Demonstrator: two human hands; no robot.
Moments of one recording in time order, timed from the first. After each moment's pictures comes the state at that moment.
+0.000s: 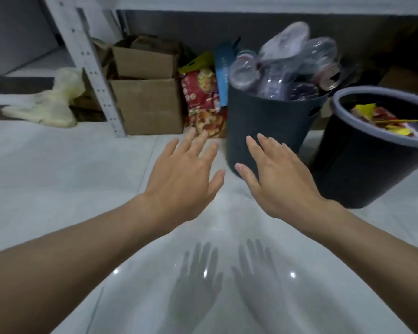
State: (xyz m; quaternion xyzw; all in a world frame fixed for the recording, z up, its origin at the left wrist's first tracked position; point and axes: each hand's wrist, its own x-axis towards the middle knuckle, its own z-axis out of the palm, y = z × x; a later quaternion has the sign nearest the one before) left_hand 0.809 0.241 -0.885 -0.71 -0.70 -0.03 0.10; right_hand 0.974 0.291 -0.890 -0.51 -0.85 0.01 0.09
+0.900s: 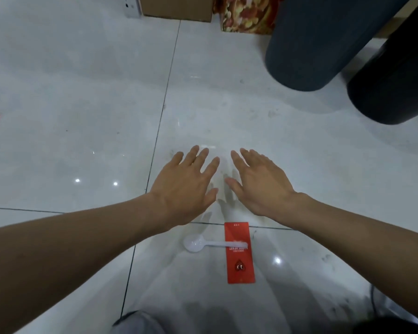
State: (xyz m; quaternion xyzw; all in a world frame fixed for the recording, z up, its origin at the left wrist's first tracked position) left_hand 0.727 0.078 -1.042 -0.77 -0.62 0.13 -0.07; right_hand 0.894 0.144 -1.039 -0.45 -0.87 0.12 -0.15
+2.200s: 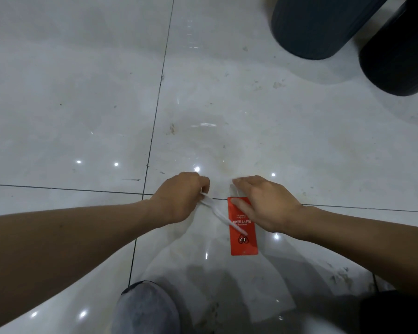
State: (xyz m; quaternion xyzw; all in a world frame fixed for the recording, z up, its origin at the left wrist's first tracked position) left_hand 0.724 0.039 -1.103 -0.71 -0.63 -0.03 -0.31; right_hand 0.929 0.092 -1.070 -0.40 -0.88 0.23 -0.15
